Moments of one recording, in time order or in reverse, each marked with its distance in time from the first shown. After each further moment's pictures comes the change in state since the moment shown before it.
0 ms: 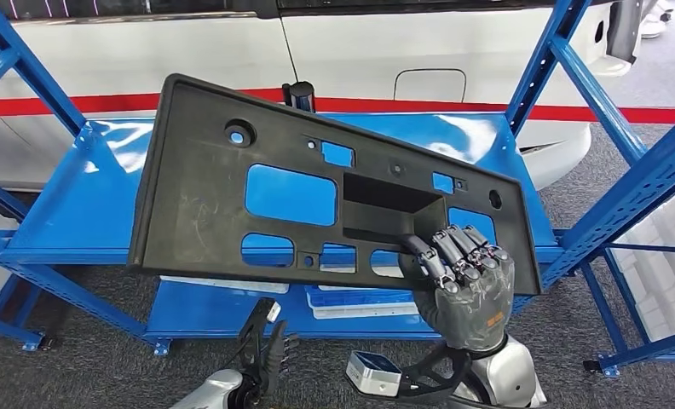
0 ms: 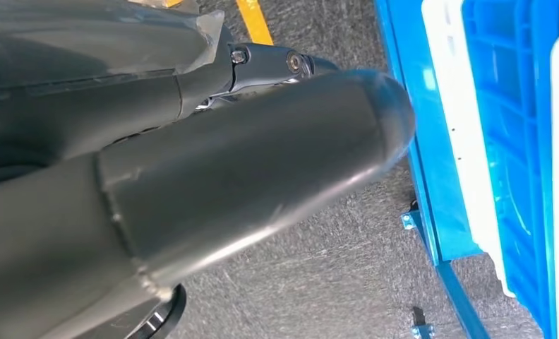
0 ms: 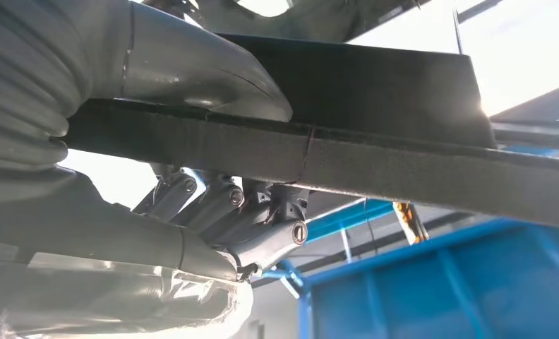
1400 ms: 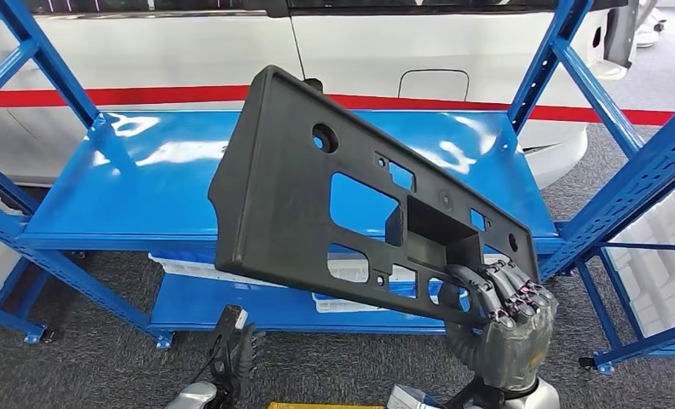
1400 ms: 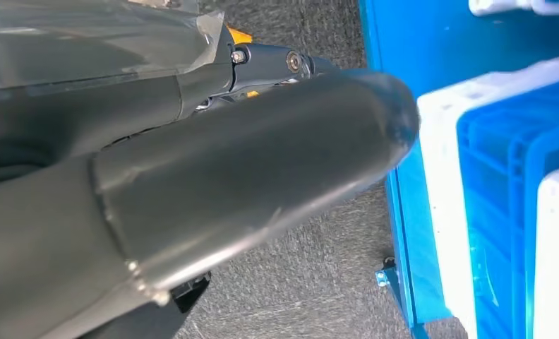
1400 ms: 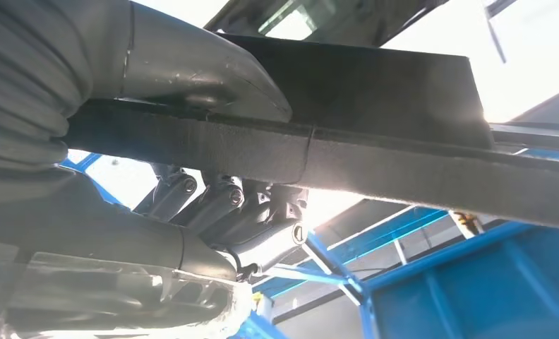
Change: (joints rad) left arm 0.072 0.077 0.143 -0.034 -0.131 0.034 -0.123; right arm 0.219 0.118 -0.178 -0.064 -0.230 0.000 -0.224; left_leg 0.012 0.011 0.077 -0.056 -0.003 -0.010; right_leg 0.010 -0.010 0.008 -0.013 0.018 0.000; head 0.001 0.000
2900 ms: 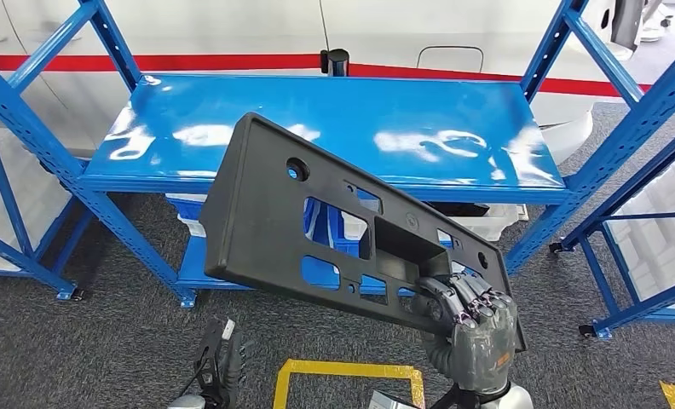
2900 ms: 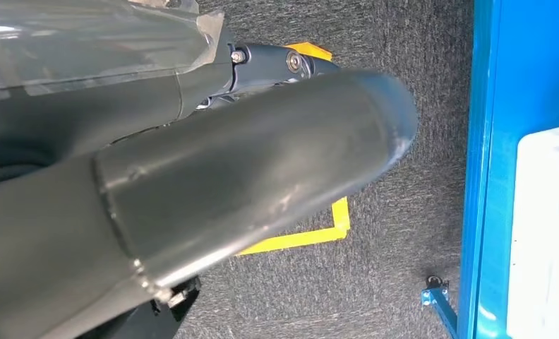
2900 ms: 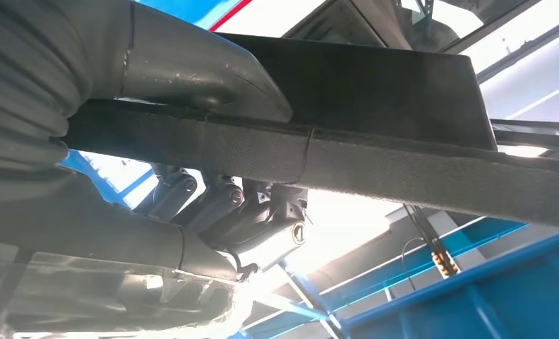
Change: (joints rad) left arm 0.085 0.019 0.169 -0.073 -0.125 -0.026 -0.002; right arm 0.010 -0.029 0.069 0.102 0.021 0.000 0.059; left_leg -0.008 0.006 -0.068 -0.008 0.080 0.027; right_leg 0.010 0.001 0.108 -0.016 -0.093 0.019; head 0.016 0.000
